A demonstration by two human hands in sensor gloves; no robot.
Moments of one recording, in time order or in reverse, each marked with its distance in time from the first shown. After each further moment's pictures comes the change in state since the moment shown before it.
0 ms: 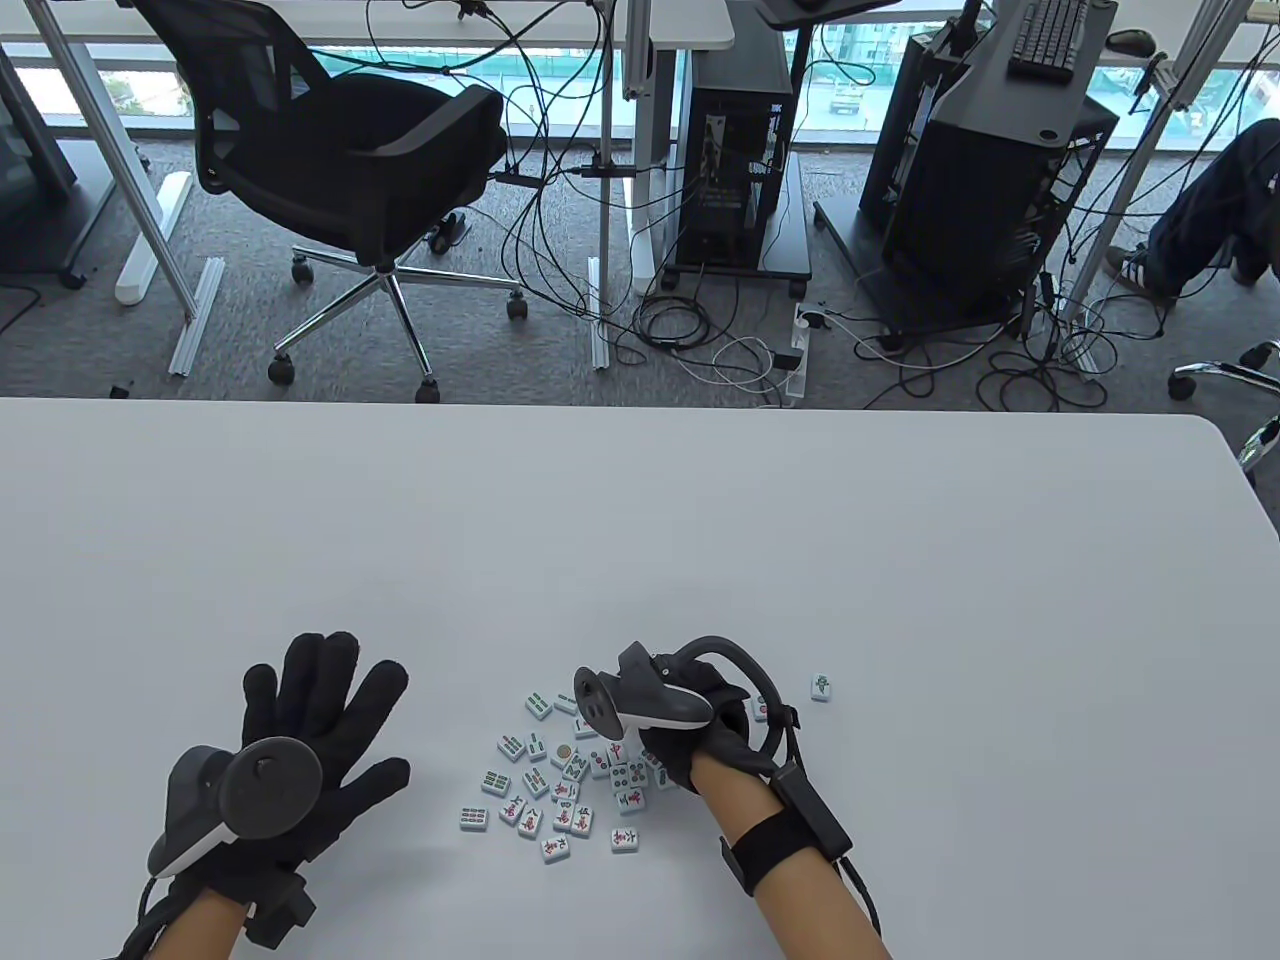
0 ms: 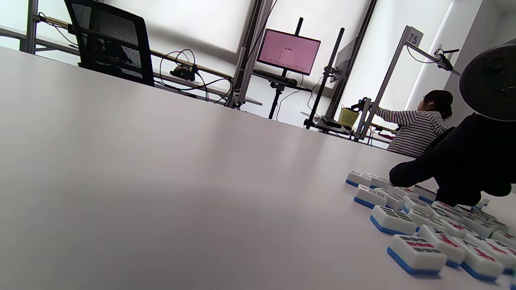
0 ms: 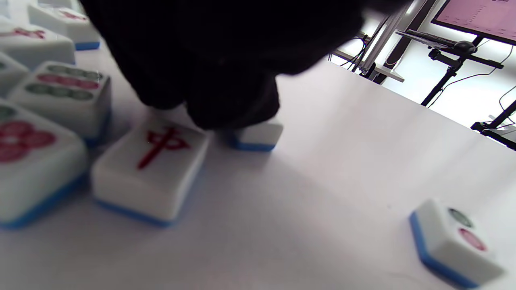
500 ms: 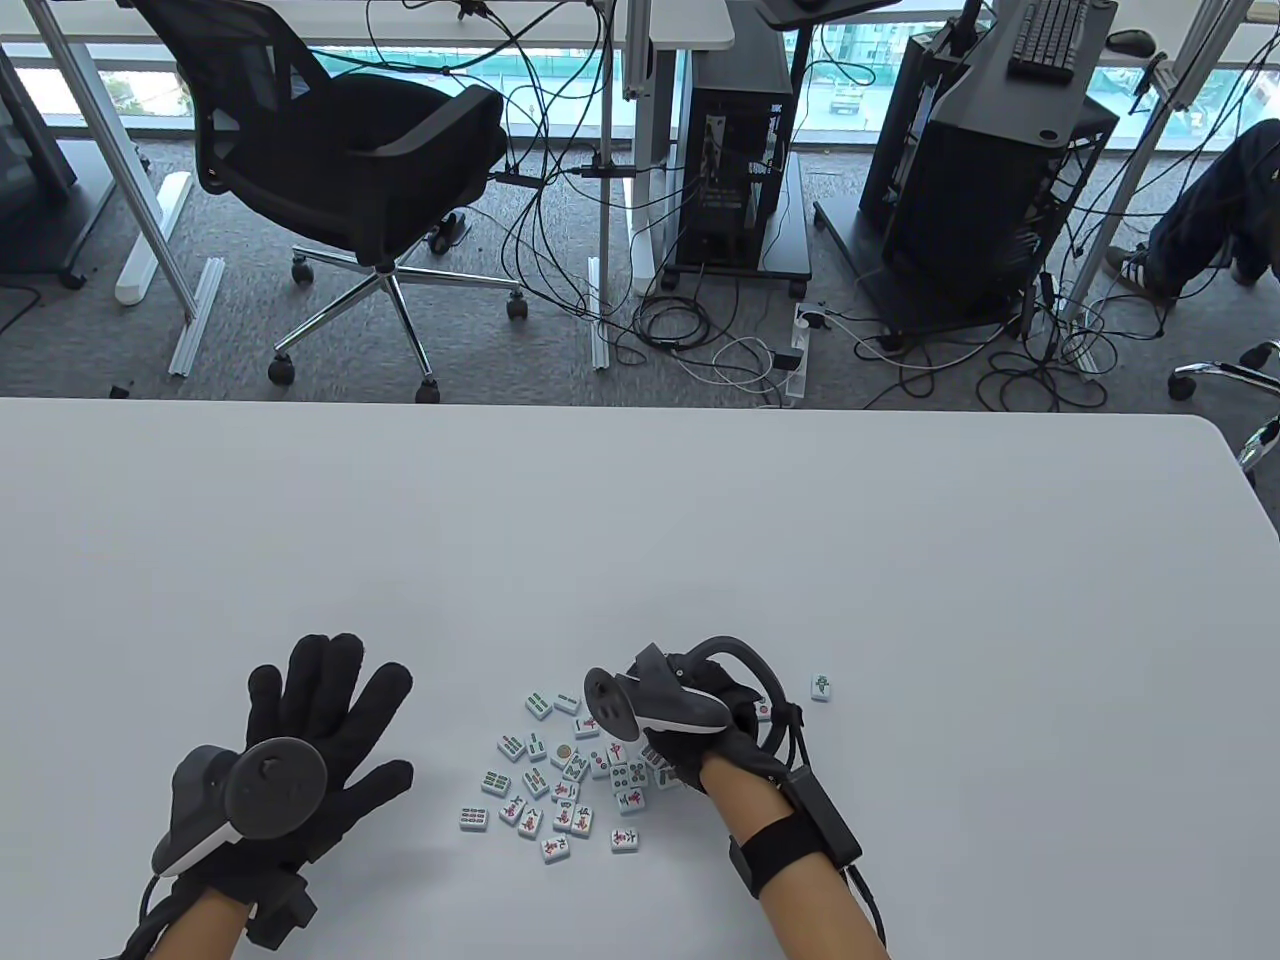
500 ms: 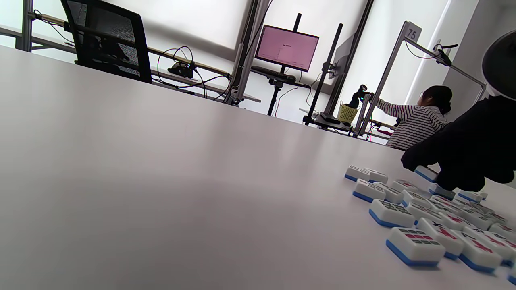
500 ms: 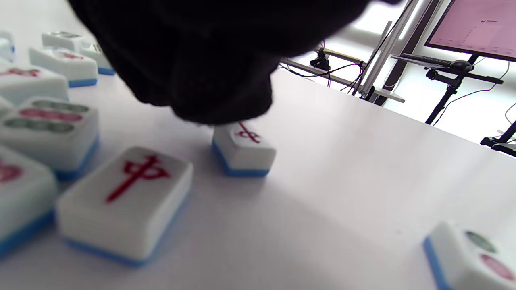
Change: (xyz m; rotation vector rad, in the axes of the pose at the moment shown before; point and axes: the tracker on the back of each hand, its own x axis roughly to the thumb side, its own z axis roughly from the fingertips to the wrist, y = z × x) left_hand 0.000 -0.003 -0.001 -0.012 -0.007 -0.008; right_hand -0.015 -0.007 0.014 -0.137 -0.007 -0.070
